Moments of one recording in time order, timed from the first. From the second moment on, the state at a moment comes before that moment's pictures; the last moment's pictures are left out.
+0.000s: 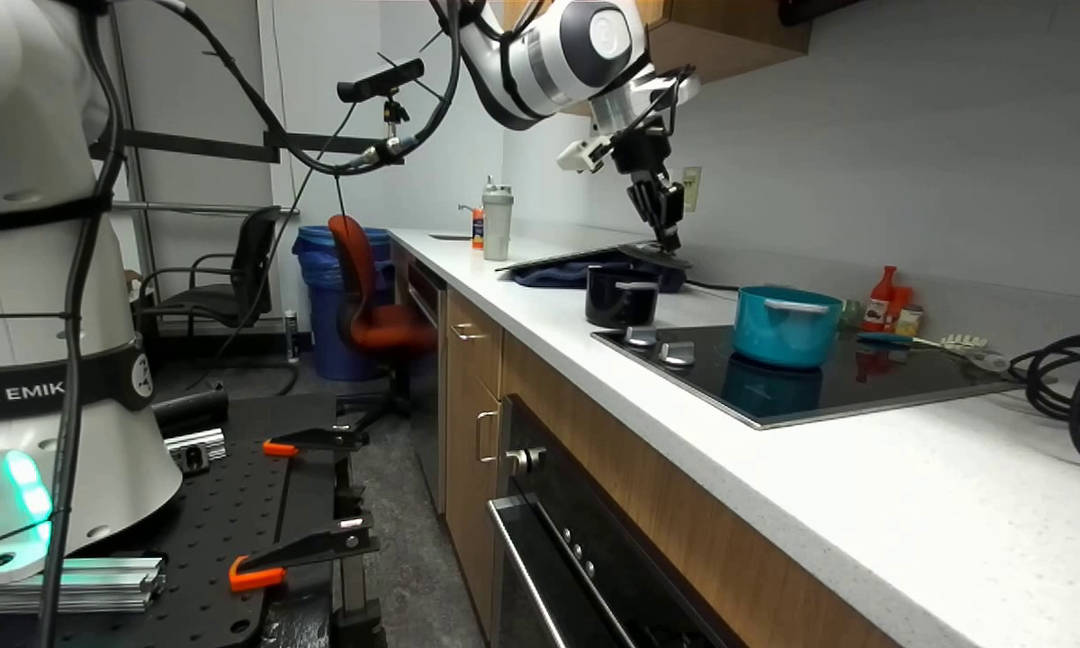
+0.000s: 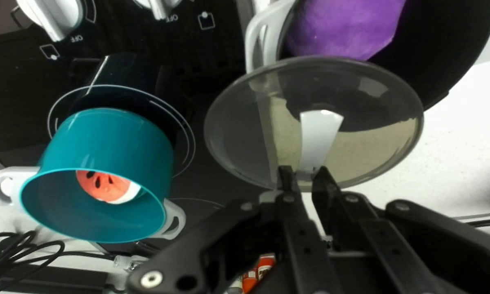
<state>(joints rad) 0.17 0.17 0.01 -2.15 -0.34 2.78 0.64</state>
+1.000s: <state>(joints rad) 0.17 0.14 0.10 -2.22 -0.32 2.80 0.59</state>
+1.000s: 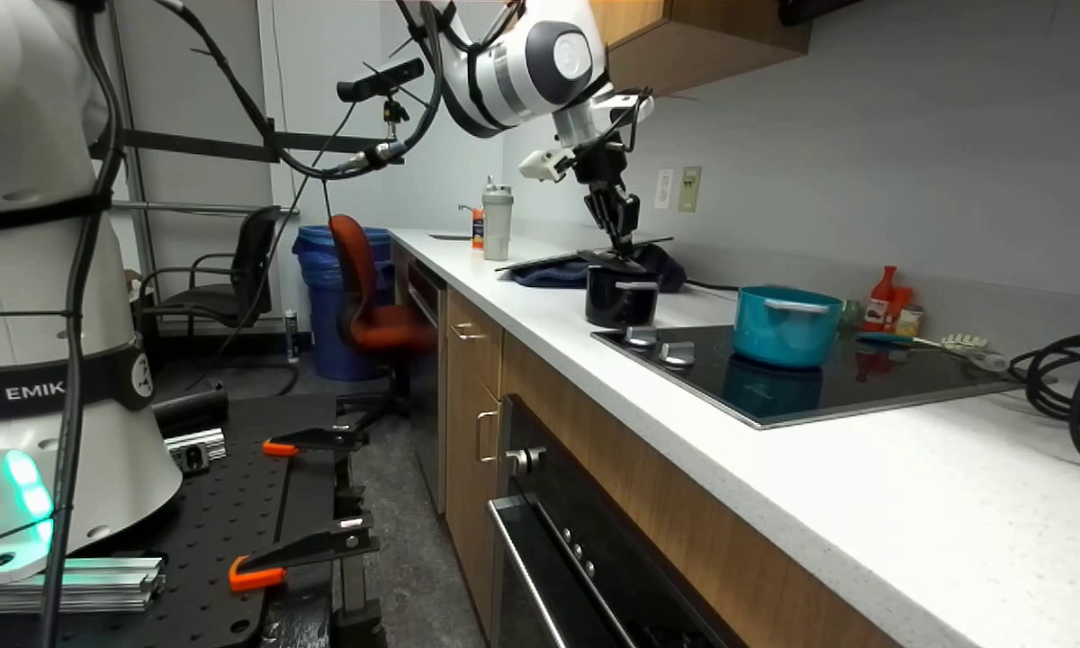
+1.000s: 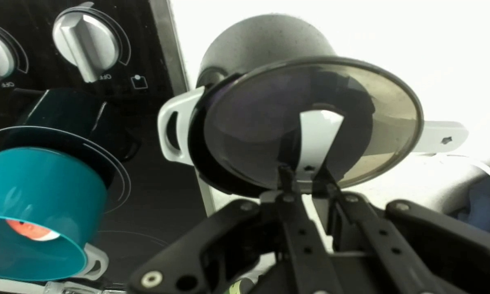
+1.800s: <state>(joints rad) 0.16 0.15 0.09 -2.22 -0.32 2.83 0.55</state>
